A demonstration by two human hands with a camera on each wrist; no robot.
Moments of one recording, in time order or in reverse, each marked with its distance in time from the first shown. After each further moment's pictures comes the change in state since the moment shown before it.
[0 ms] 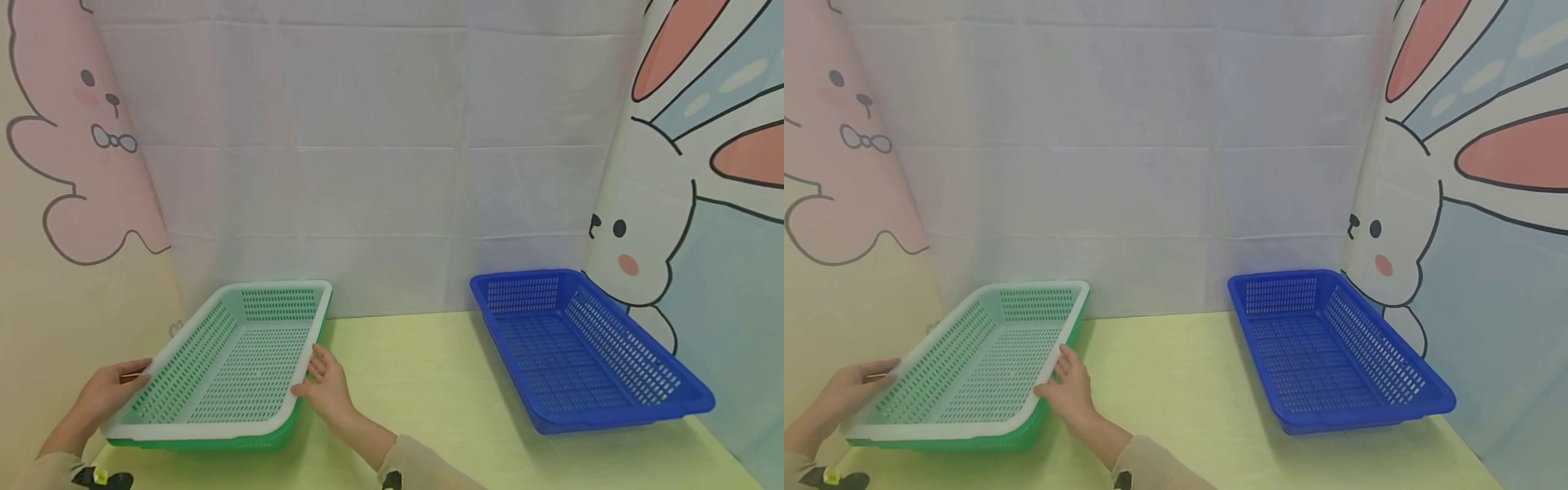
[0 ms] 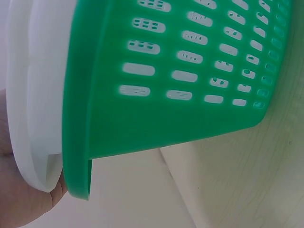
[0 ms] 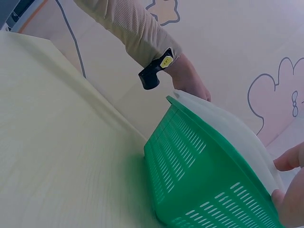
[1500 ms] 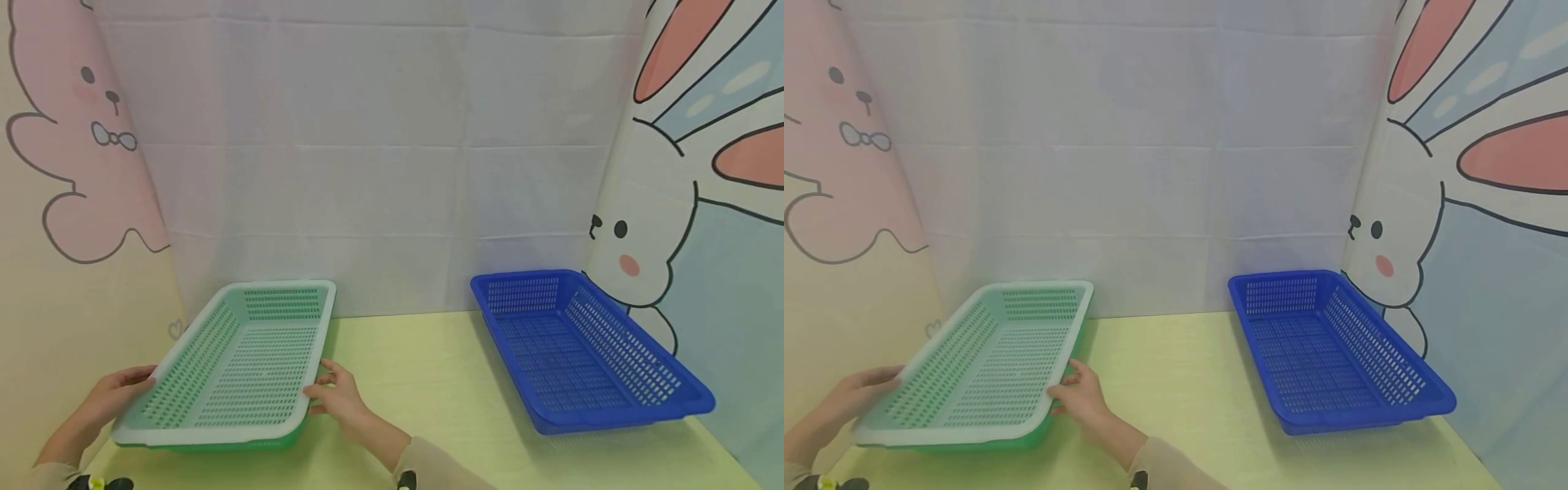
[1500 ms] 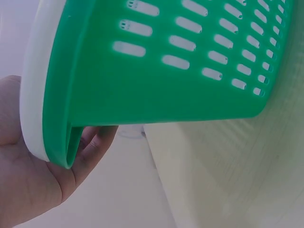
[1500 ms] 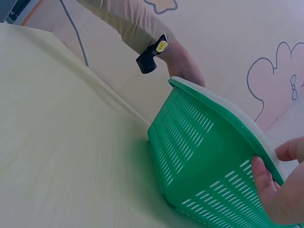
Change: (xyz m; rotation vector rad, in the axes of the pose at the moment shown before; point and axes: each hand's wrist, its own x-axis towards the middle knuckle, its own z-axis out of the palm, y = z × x) left_hand -0.002 -0.007 0.005 -0.128 -0.123 -0.047; right_hand -0.004 0.009 -0.020 -0.030 -0.026 0.174
